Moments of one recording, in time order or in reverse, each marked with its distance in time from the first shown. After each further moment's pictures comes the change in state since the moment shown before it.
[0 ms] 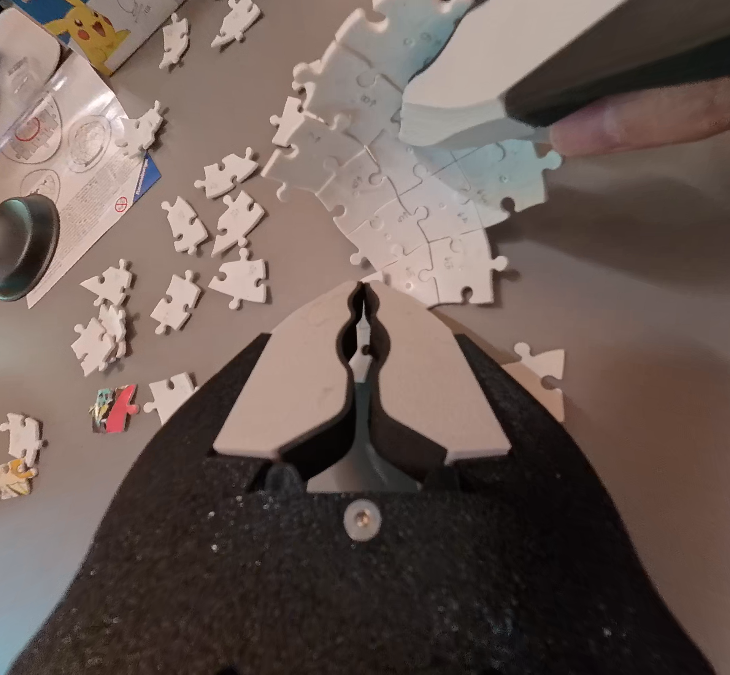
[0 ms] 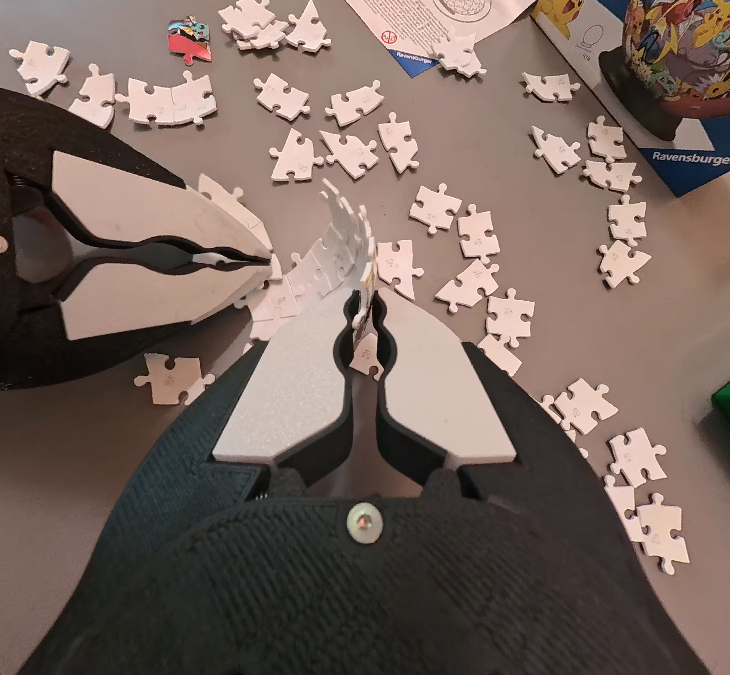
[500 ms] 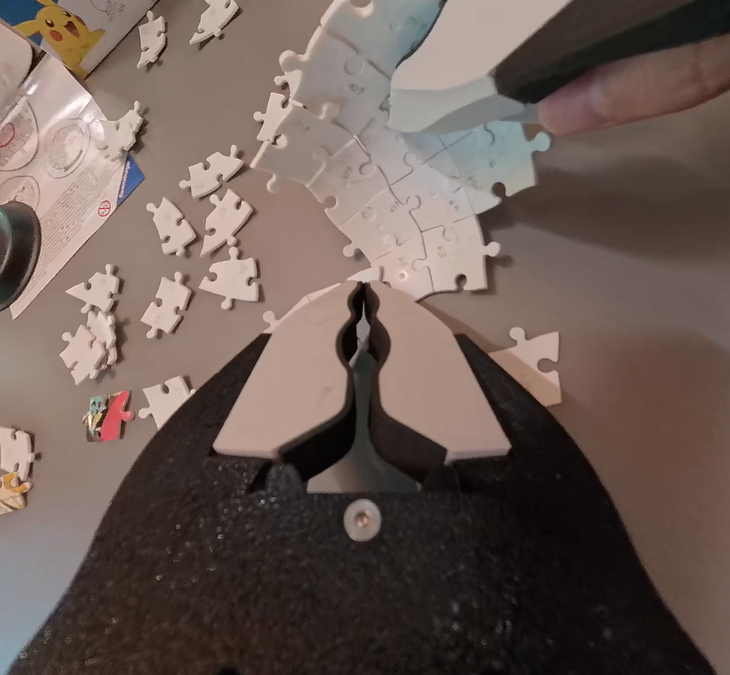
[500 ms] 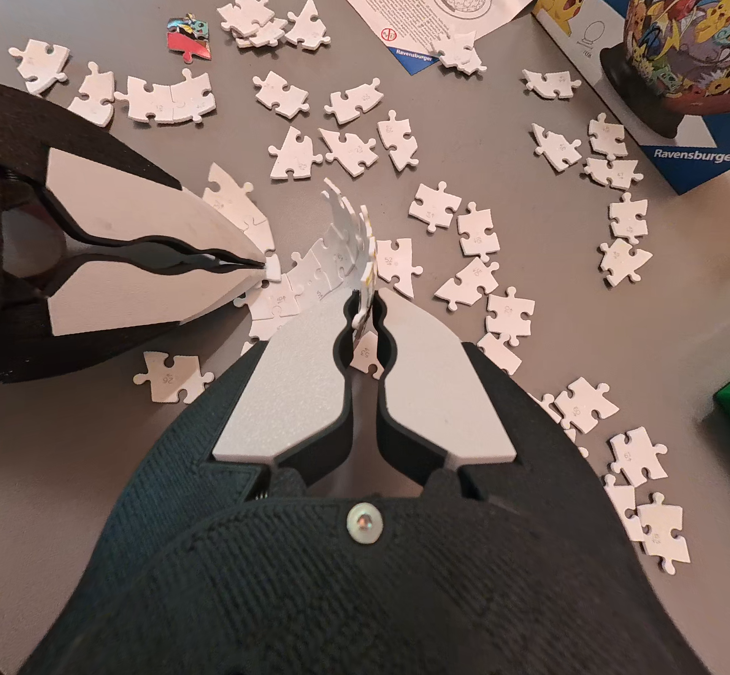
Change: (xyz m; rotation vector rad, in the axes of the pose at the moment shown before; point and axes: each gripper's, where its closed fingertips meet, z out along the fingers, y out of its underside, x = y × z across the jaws) left arm 0.003 0.004 -0.001 -0.016 0.045 0.026; right arm 0.001 0.001 0.000 -0.002 -0.004 0.003
